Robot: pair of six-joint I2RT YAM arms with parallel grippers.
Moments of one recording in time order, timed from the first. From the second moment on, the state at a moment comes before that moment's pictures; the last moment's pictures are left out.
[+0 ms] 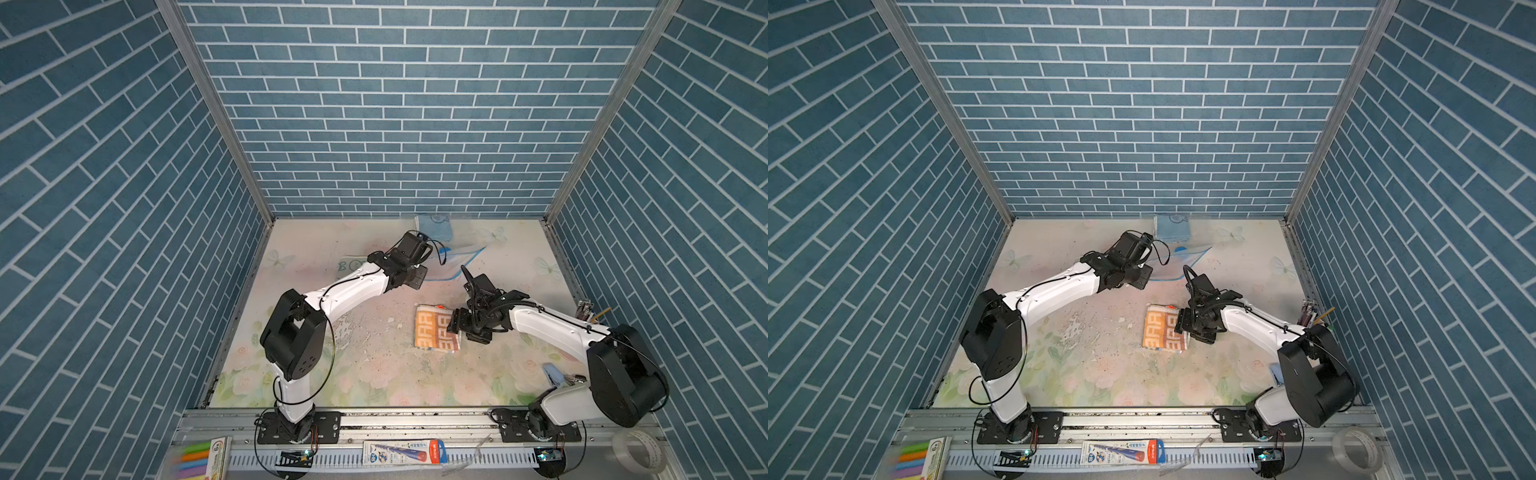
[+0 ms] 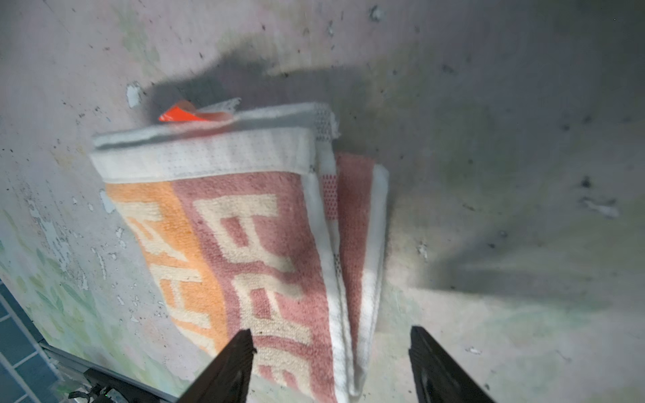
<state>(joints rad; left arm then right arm) -0.72 1.83 1.47 -0.52 -0.15 -0.15 0.60 1.46 0.82 -0.63 -0.26 0.78</state>
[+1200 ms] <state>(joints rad) -0.72 1.83 1.47 -0.52 -0.17 -0.16 0.61 1.65 0.81 -0.35 -0.41 0.87</state>
